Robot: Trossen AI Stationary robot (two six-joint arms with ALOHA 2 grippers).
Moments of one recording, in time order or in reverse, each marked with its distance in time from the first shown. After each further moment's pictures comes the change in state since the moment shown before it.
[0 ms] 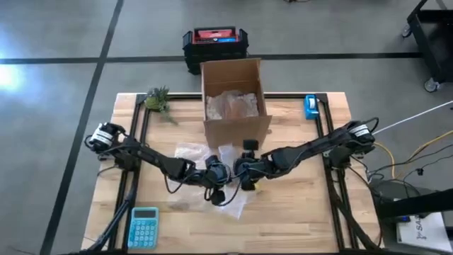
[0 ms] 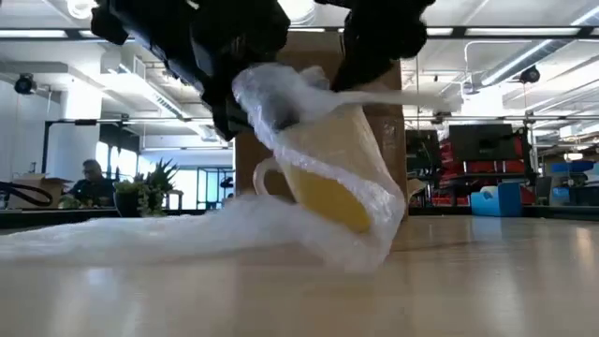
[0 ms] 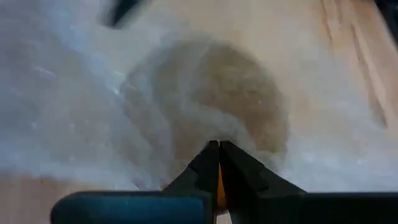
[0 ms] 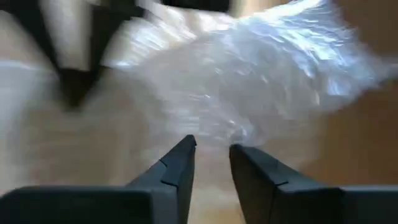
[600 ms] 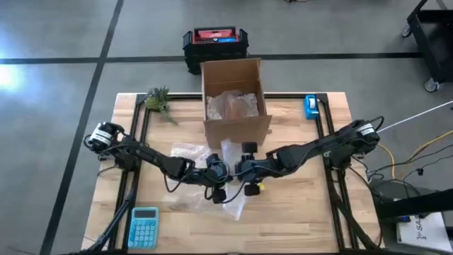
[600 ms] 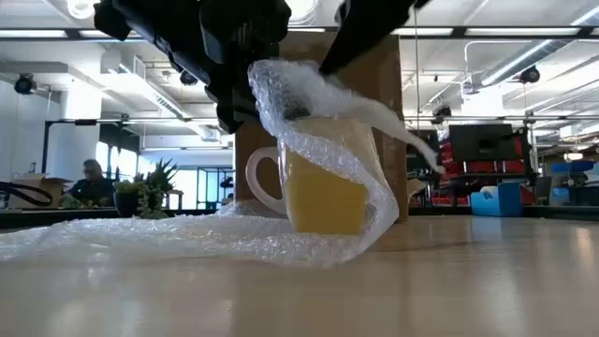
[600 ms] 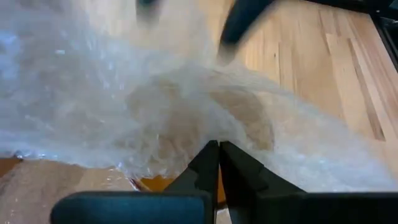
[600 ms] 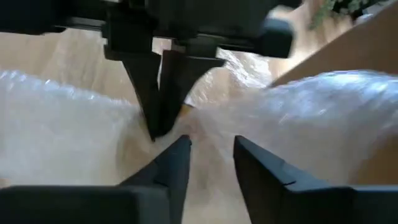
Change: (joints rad) left arm 0.002 -0.011 0.009 0.018 -0.012 0.000; right arm 0.003 -0.065 0.102 -0.149 -0.014 -0.041
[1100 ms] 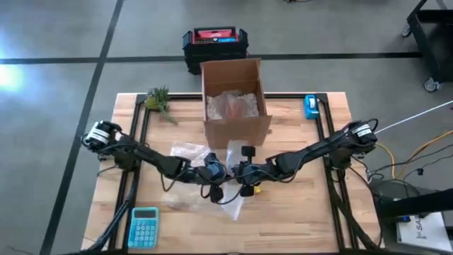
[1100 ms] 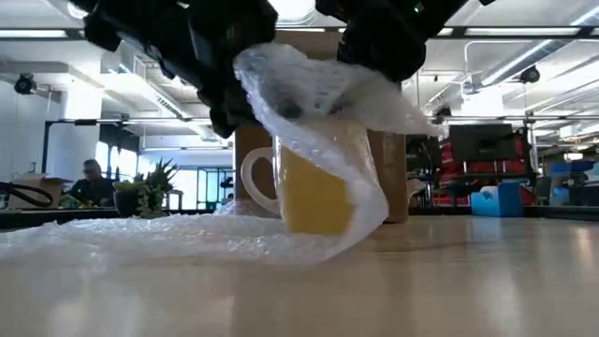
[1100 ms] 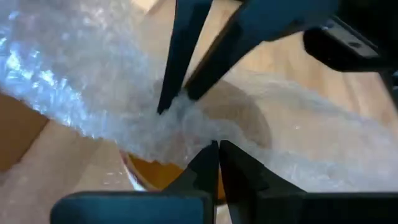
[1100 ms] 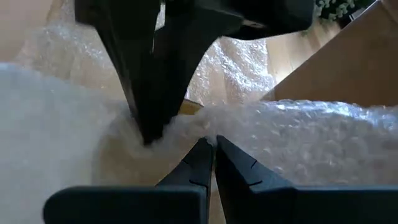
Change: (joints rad) left arm 0.002 -0.027 -0.045 0.057 -0.008 0.000; right arm -0.005 0.036 -0.319 0.536 0.051 0.038
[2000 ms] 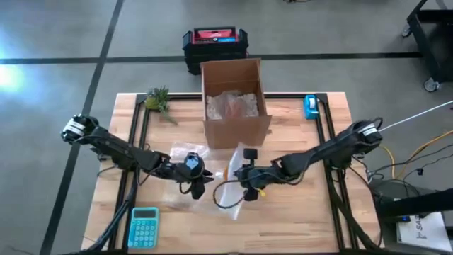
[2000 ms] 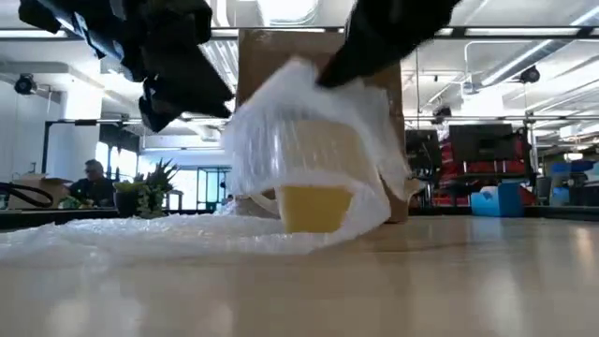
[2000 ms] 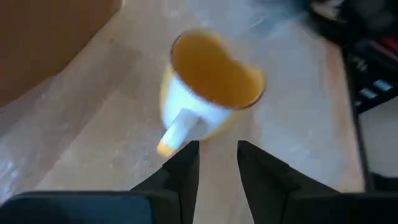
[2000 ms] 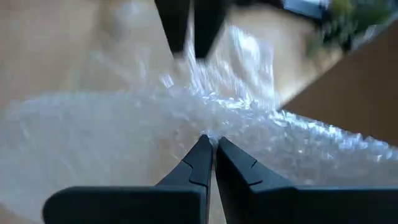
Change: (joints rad) left arm -0.057 -0.349 -0.222 -0.037 0.008 -0.246; right arm 0.029 -0.029 -0.003 -0.016 0.002 -0.038
